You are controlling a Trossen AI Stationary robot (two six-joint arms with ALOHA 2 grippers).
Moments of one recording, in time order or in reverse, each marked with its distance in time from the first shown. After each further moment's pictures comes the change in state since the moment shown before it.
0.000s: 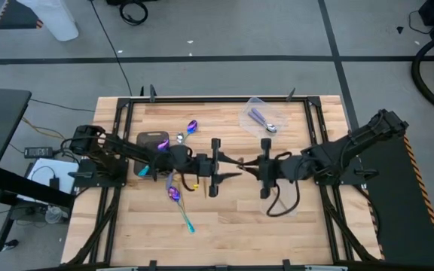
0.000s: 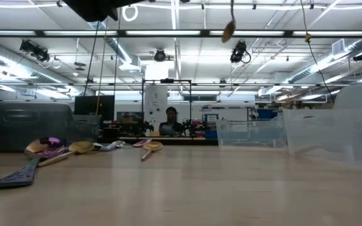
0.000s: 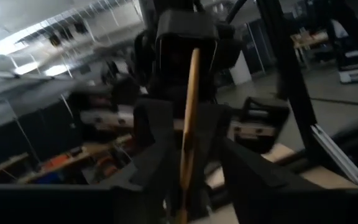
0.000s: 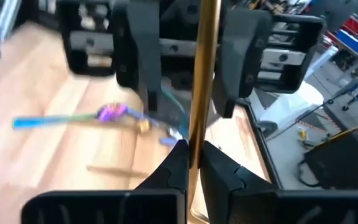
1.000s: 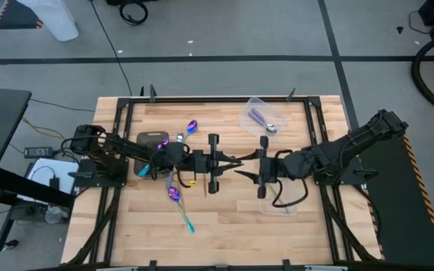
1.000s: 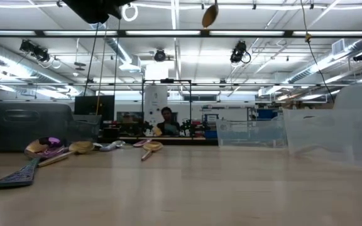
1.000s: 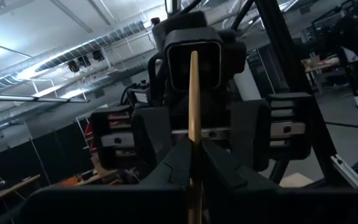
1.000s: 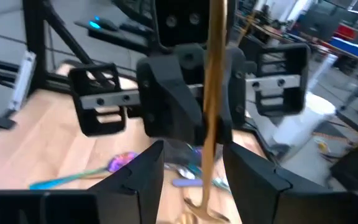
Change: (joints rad) left arm 0.021 0.001 -0.001 0.133 0.014 0.007; right arm -0.018 0.010 0.000 0.205 -0.050 0.067
